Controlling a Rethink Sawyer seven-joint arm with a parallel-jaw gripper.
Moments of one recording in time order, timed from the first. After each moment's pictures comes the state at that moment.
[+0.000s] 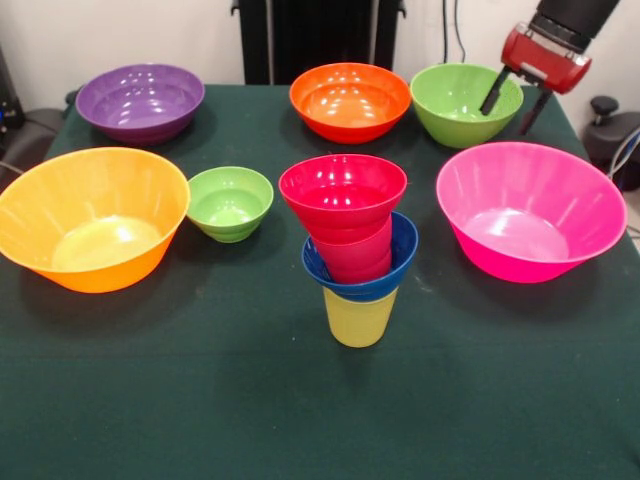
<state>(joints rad) 0.77 -0.30 -0.53 1.78 0.33 0.21 2.63</state>
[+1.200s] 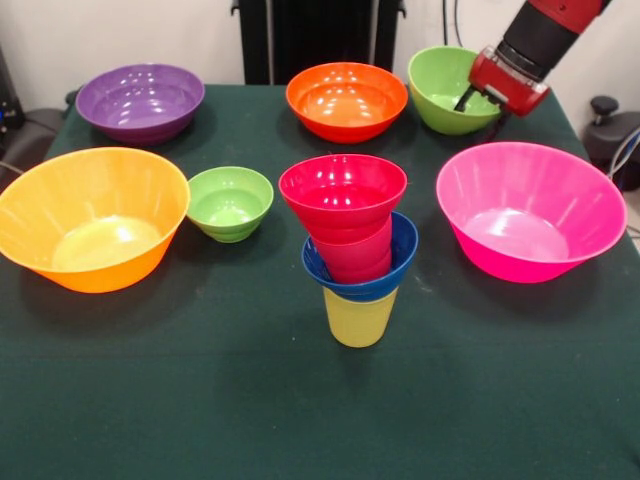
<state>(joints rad) 0.76 -0.19 -0.51 1.78 0.33 0.21 2.63</state>
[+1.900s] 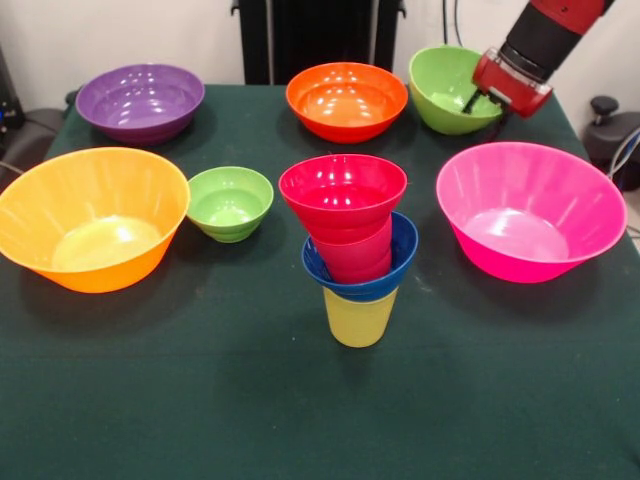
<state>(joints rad) 0.74 -0.21 -0.49 1.78 0.33 0.22 2.63</state>
